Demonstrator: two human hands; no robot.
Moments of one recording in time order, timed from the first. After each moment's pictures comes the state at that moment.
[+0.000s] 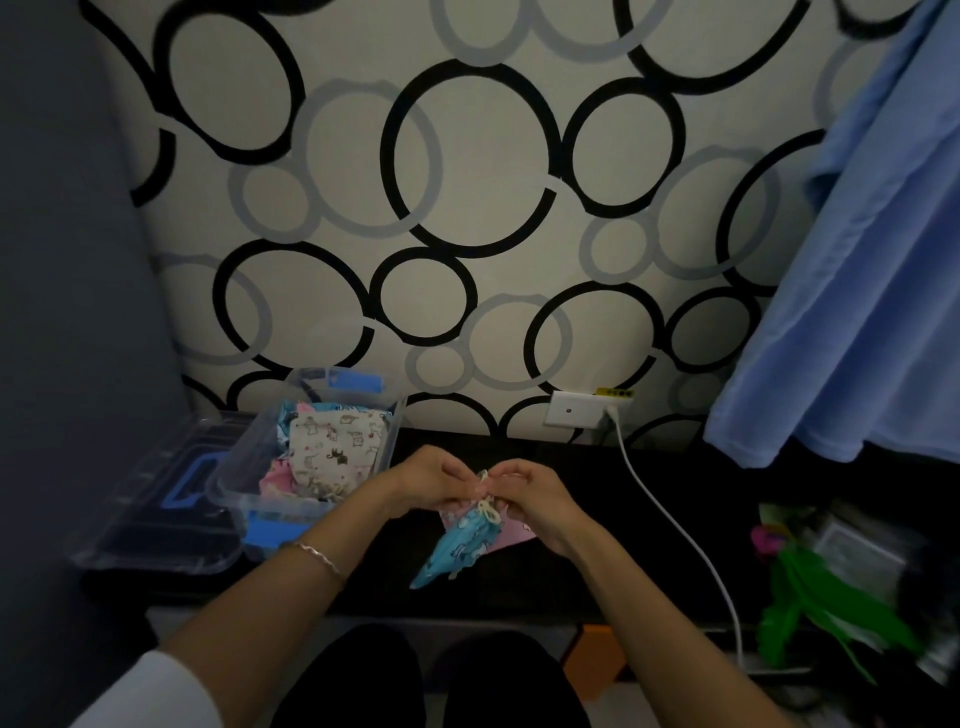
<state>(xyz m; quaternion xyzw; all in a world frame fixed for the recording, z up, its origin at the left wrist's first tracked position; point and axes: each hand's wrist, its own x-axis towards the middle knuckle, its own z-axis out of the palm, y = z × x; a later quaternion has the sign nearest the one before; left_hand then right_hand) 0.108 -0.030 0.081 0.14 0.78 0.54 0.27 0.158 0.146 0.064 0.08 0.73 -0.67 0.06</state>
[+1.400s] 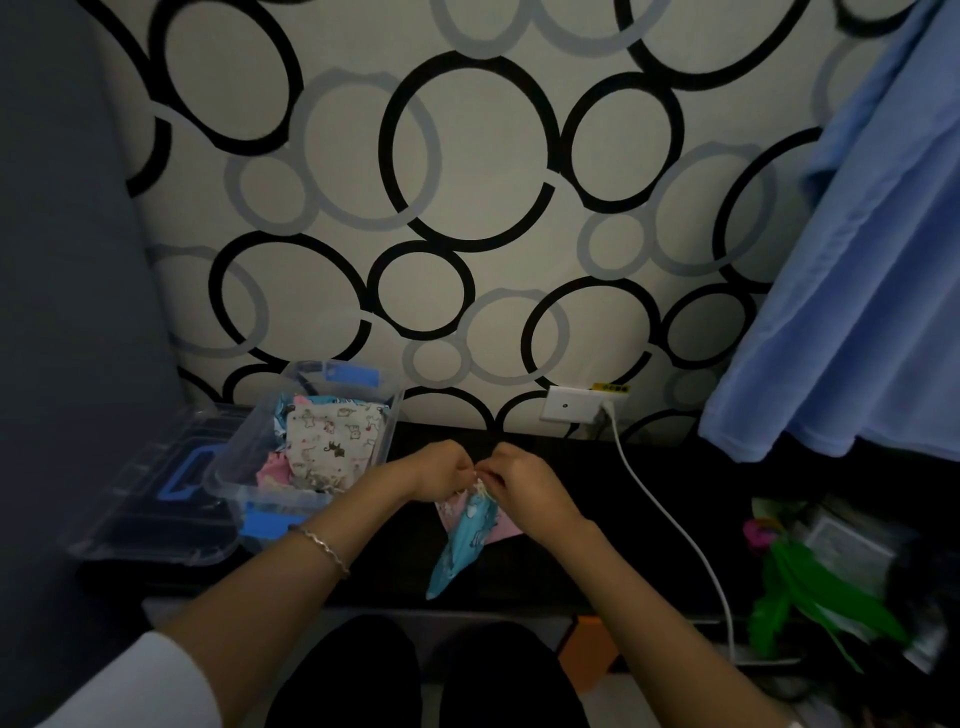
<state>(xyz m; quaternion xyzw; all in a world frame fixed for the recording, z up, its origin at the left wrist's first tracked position) 0.105 -0.021 0.089 0.25 0.89 0.31 0.22 0.157 0.140 0.069 -0.18 0.96 -0.16 -0.14</state>
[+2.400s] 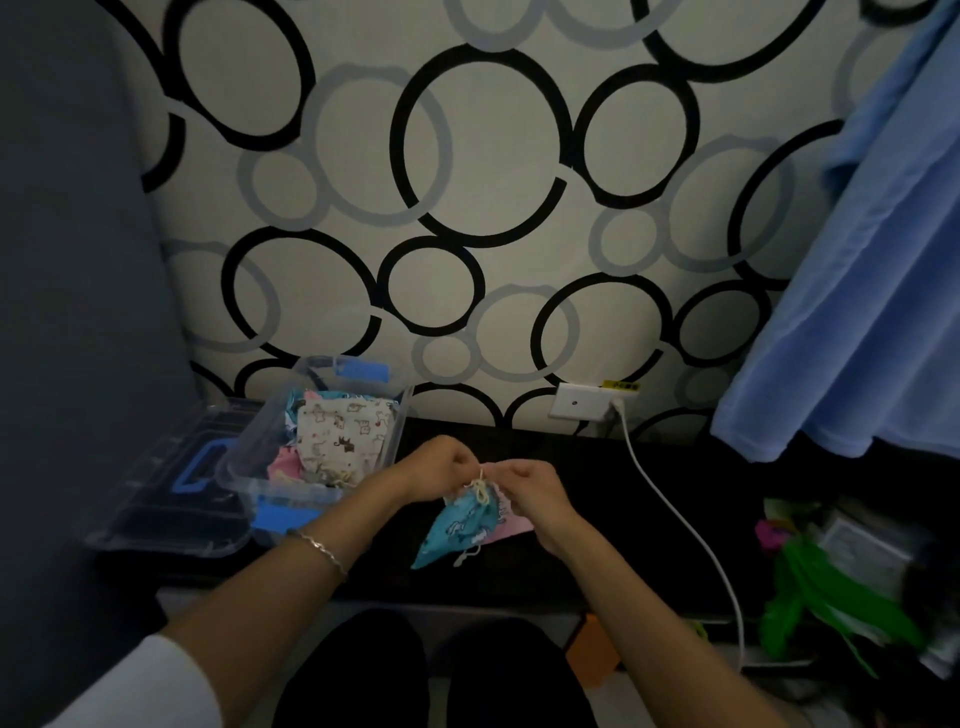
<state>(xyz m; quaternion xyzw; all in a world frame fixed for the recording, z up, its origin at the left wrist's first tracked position) 0.108 -0.032 0.079 0.22 0.85 0.43 0.20 0.169 0.129 0.064 0.09 0.75 -0.65 0.03</state>
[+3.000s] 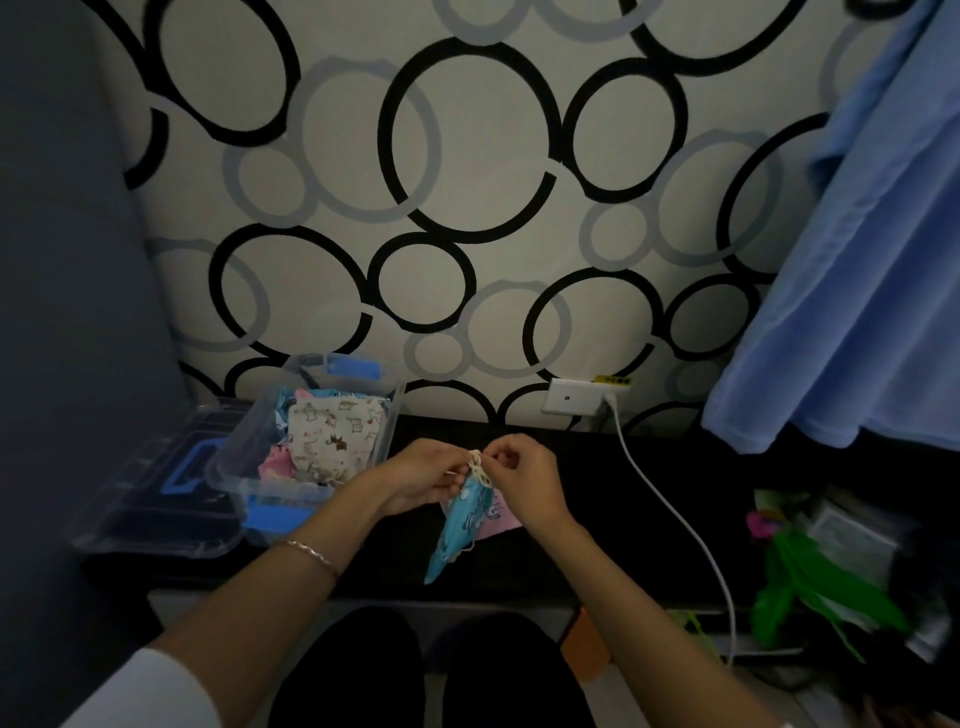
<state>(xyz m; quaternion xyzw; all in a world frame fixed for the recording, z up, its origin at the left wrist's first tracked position) 0.115 -0.031 0.074 0.06 0.65 0.68 0.33 0.161 0.127 0.061 -0.01 0.87 -0.46 -0.18</state>
